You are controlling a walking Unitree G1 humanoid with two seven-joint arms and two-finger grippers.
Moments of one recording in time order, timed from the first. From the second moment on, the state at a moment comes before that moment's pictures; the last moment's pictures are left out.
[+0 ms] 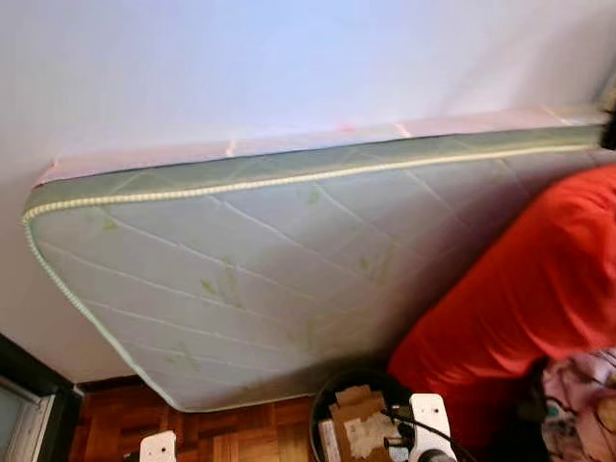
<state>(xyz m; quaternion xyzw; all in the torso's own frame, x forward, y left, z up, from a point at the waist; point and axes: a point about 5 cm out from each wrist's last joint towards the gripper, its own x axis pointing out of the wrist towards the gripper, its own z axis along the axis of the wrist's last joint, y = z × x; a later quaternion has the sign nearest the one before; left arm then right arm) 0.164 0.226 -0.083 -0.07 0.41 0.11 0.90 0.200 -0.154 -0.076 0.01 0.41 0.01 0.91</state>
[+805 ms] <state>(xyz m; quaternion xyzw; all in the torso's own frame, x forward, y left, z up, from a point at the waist) 0.165 0.228 -0.076 -0.07 0.34 0.12 0.93 0.226 -0.143 -0.061 0.03 0.36 0.03 0.93</state>
